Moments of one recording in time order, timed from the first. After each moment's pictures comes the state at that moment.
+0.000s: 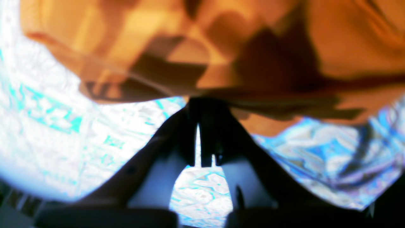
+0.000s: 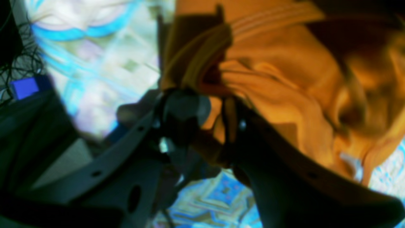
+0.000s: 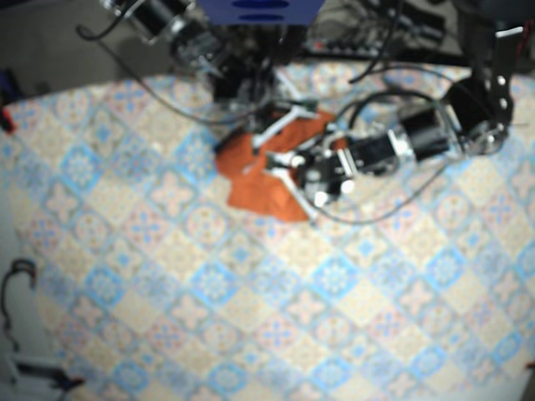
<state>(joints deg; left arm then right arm) -33.8 -22.7 75.6 81.2 -13.6 -34.3 69.5 -6.8 5.3 -40.0 87.2 -26.1 36.0 -43.4</state>
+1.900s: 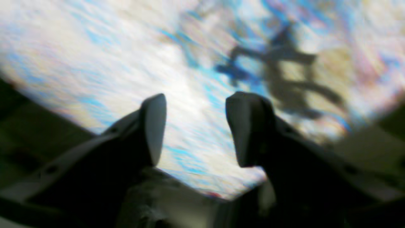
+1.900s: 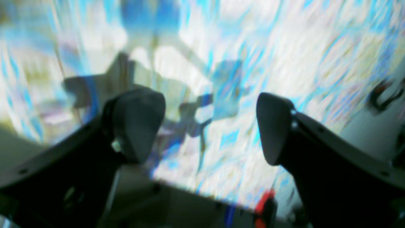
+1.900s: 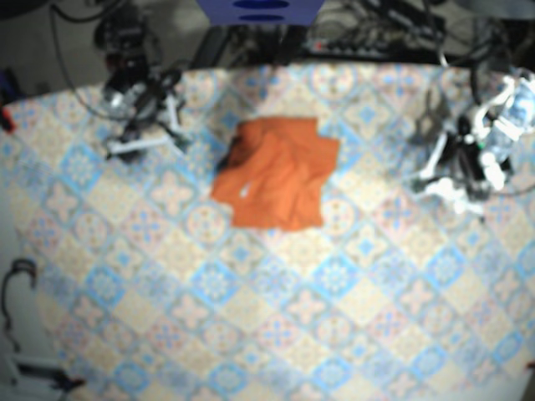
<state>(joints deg) 7.6 -54.1 17.3 109.6 -17.3 -34.4 69.3 -22.8 10.2 -2.5 104.7 -32.7 35.9 -47.3</state>
